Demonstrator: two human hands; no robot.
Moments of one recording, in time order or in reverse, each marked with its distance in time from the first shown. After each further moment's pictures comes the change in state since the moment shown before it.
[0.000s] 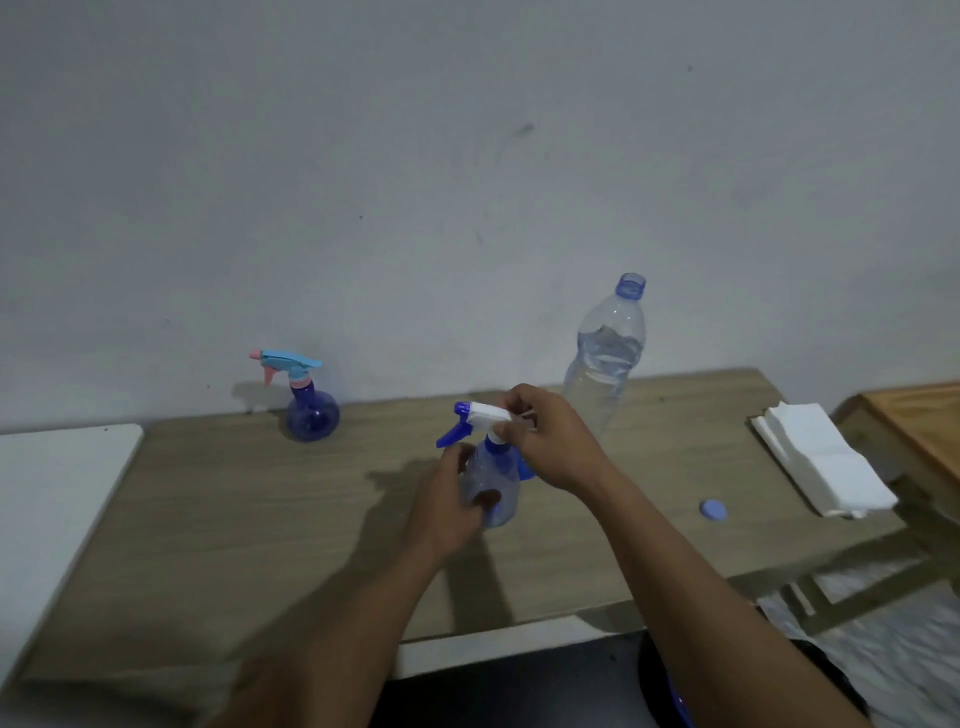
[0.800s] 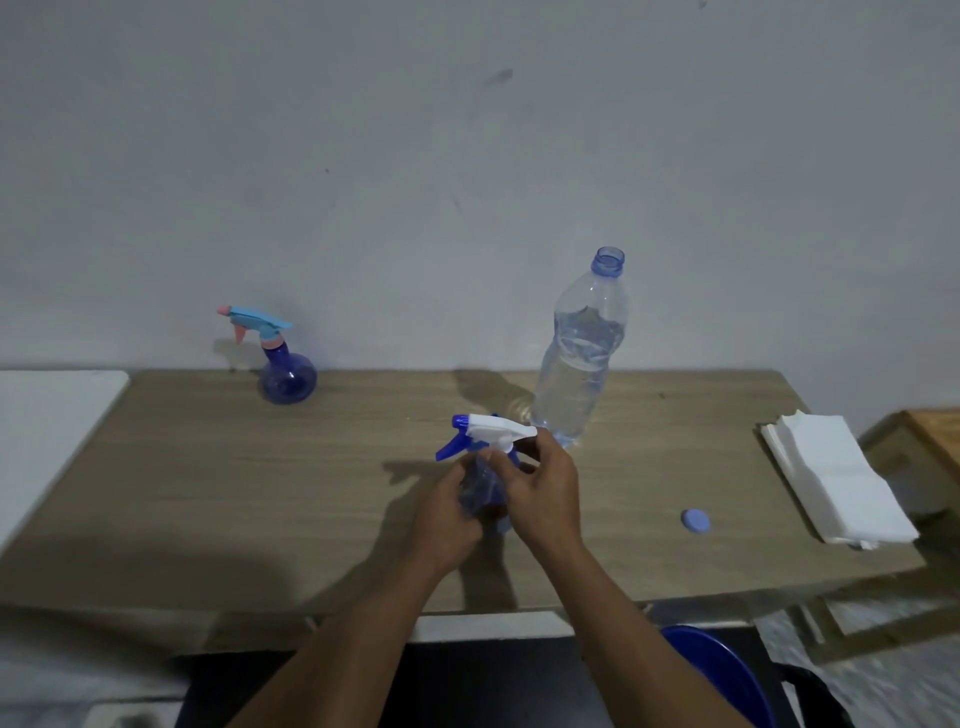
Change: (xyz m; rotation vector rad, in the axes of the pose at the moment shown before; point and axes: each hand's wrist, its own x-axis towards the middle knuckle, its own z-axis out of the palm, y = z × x) left_hand -0.006 -0.005 0.091 -0.136 0.034 -0.104; right_hand -0.036 0.097 0.020 0.417 0.255 0.102
